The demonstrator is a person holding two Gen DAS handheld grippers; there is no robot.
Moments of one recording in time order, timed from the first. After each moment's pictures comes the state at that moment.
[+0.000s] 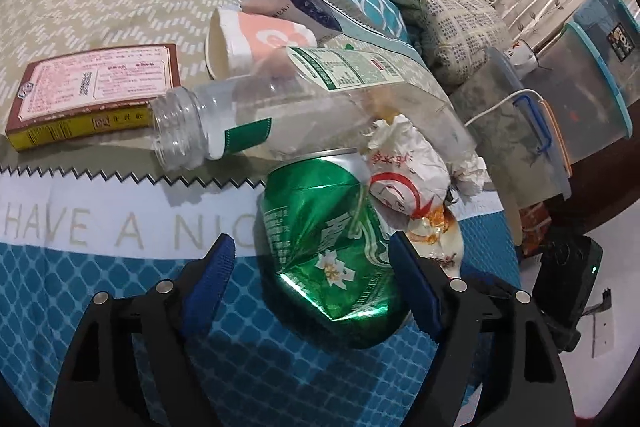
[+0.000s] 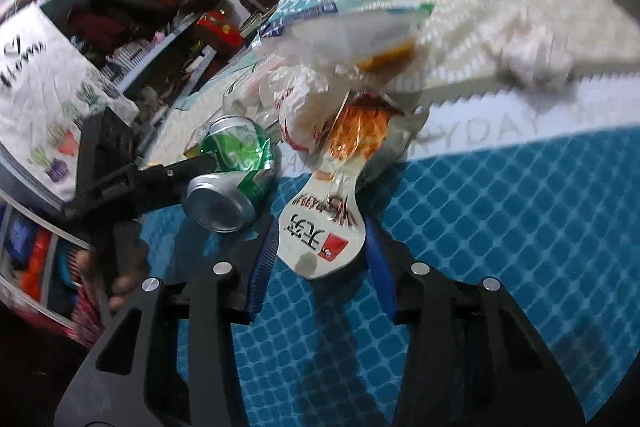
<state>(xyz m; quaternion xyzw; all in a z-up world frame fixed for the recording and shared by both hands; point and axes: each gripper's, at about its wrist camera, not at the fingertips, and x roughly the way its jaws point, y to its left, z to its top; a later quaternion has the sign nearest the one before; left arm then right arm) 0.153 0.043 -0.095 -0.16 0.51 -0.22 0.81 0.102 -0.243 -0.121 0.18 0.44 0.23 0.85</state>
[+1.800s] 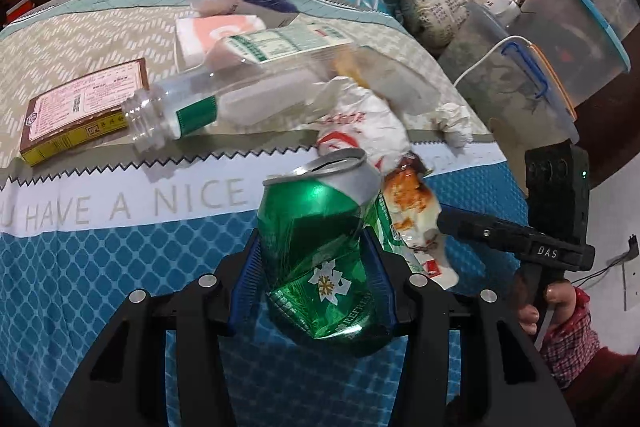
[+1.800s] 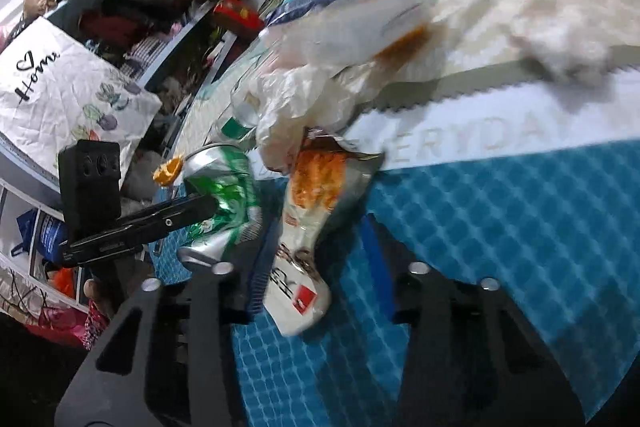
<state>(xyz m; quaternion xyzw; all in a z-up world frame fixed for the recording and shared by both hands) 0.119 0.009 -0.078 -0.06 0.52 -0.23 0.82 0.128 -0.247 -0.132 0.23 0.48 0.30 0.79</state>
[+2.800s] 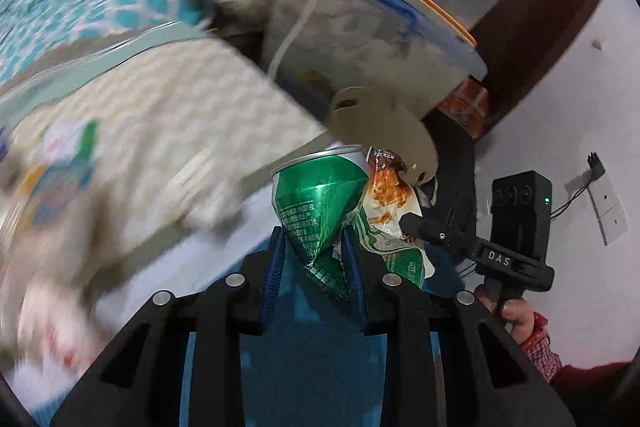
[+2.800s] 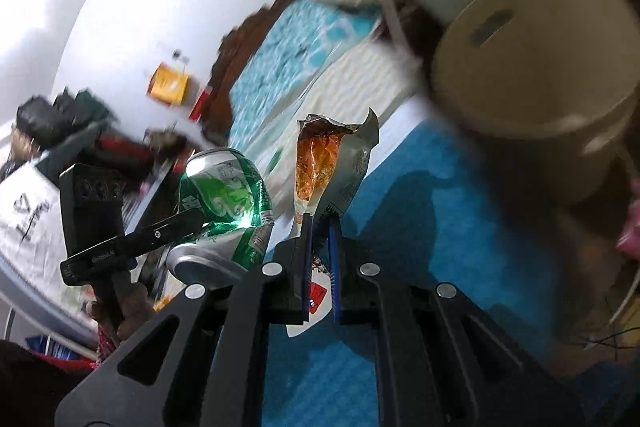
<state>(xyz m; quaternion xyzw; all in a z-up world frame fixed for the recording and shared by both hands) 0.146 -0.262 -0.031 0.05 0.48 -0.44 0.76 0.020 -0.494 -0.112 0.39 0.30 0.11 0.87</state>
